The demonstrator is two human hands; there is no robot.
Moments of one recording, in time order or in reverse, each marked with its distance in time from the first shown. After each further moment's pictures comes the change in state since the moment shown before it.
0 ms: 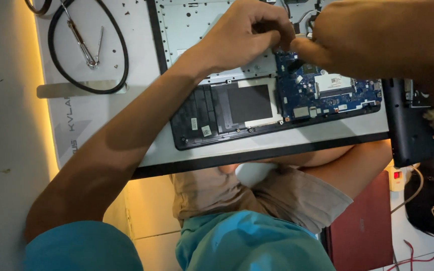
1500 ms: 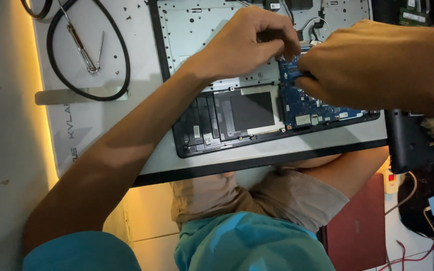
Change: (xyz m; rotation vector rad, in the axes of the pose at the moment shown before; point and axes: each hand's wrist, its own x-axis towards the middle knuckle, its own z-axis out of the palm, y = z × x) left_hand 0.002 0.005 -0.004 -0.036 0.013 0.032; right_hand -0.007 -0.003 -0.051 0.228 -0.236 -0.084
